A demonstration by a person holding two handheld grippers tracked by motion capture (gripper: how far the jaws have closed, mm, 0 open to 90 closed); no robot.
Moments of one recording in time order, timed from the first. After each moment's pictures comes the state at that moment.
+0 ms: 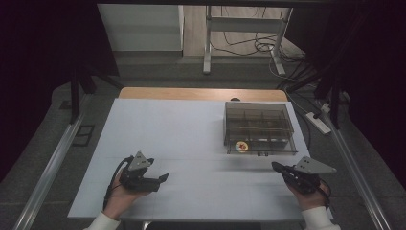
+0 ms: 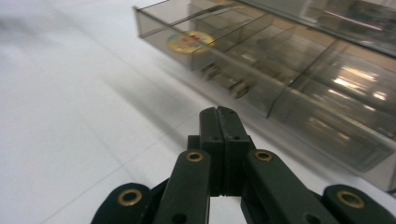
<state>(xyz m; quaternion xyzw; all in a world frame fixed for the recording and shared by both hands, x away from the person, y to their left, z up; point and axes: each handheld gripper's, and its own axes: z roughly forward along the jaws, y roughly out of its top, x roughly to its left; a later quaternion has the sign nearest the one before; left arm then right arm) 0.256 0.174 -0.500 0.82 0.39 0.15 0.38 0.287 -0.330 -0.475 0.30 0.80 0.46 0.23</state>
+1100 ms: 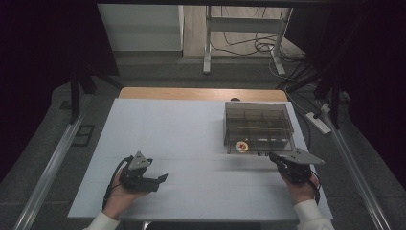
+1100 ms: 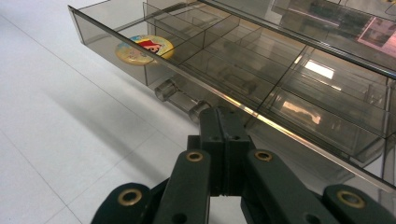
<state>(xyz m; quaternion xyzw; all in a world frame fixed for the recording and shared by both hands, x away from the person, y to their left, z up) 0.259 0.178 -0.504 0.82 0.40 0.15 0.37 0.312 -0.314 -0.481 0.33 0.79 0.43 0.28</state>
